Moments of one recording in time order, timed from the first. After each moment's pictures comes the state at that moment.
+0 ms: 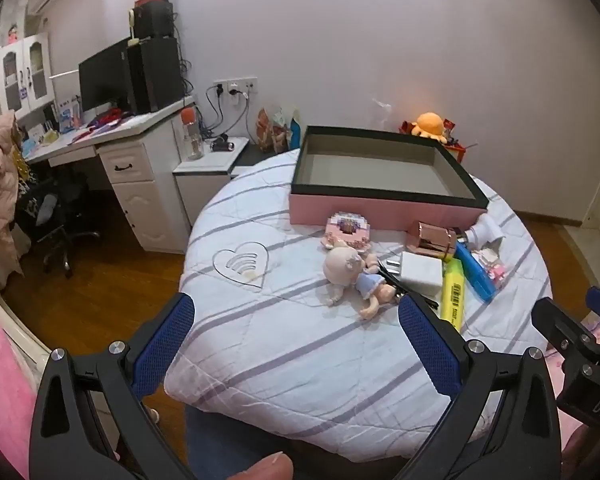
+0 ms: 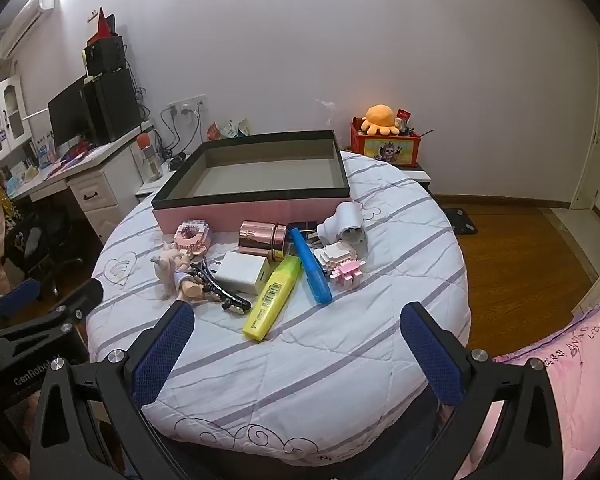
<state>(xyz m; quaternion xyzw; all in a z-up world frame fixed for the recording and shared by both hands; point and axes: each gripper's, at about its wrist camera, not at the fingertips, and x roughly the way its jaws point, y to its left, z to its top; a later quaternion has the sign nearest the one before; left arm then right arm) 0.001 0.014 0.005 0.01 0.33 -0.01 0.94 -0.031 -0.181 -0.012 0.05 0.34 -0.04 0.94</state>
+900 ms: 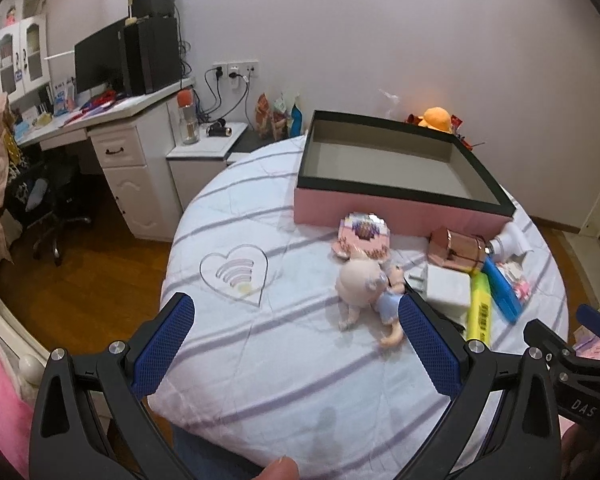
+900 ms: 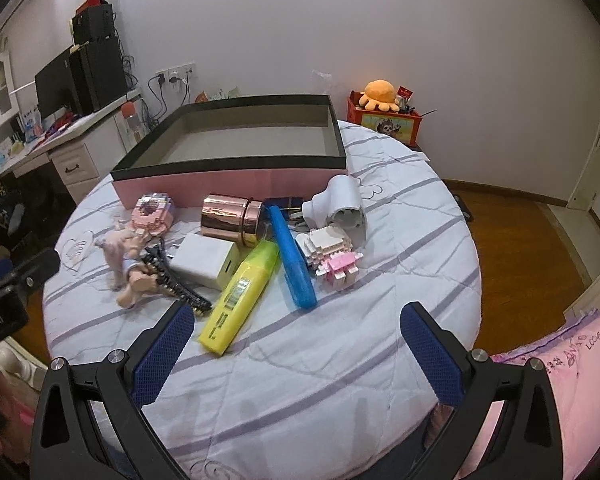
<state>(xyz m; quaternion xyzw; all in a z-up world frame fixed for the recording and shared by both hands) 0.054 0.023 -0.022 -0.01 0.36 -0.01 0.93 0.025 -0.196 -0.054 0.02 0.39 -0.05 0.92</state>
